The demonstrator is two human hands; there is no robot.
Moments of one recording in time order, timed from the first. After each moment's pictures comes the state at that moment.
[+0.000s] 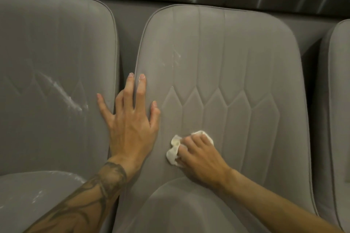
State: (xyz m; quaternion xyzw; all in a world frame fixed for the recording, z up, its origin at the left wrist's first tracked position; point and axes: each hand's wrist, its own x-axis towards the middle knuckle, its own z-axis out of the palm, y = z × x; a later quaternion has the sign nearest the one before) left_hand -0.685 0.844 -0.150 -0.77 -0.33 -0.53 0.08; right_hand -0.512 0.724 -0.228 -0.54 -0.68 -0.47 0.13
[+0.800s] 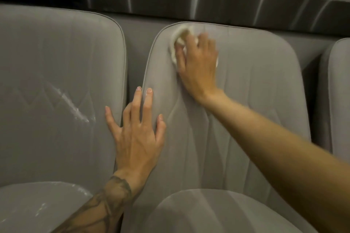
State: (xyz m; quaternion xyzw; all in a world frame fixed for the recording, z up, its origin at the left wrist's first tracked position) left_hand -0.685 0.845 -0.151 -0.77 -0.33 -0.54 0.09; right_hand -0.537 0.807 0.005 -0.66 -0.42 -0.52 0.34
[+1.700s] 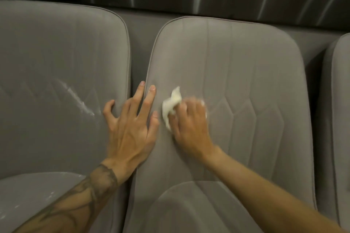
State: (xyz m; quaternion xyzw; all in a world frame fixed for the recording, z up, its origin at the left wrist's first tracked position) left_hand -0.710 0.866 -0.150 -0.81 -0.27 -0.51 0.11; right_hand -0.554 0.775 -0.146 -0.60 -0.58 -0.45 0.33
